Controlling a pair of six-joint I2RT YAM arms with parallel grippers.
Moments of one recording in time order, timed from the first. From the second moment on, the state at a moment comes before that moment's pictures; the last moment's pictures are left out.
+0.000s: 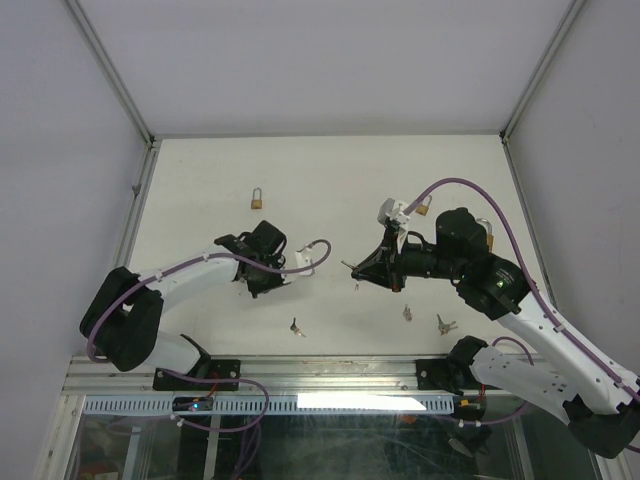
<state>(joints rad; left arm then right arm) -0.65 1.42 0.77 -0.60 0.09 0.70 0.76 0.81 0.94 -0.46 -0.59 0.06</state>
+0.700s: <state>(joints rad) -0.50 1.21 0.90 -0.70 0.51 0.37 0.76 0.81 0.94 -0.45 -0.58 0.06</state>
